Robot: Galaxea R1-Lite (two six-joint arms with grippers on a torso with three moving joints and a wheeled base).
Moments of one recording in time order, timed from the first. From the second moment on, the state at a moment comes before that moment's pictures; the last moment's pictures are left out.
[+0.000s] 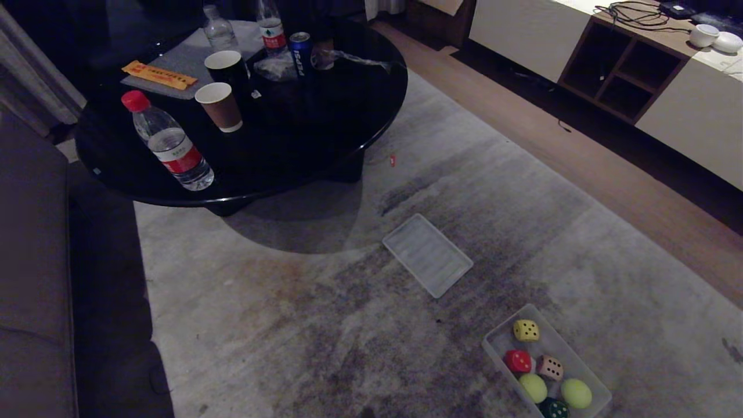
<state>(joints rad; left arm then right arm) 0.00 0.00 0.00 -0.01 0.07 -0.15 0.01 0.00 0.00 0.01 0.01 0.01</state>
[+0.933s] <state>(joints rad) 0.00 0.00 0.00 -0.01 0.07 -0.15 0.01 0.00 0.00 0.01 0.01 0.01</state>
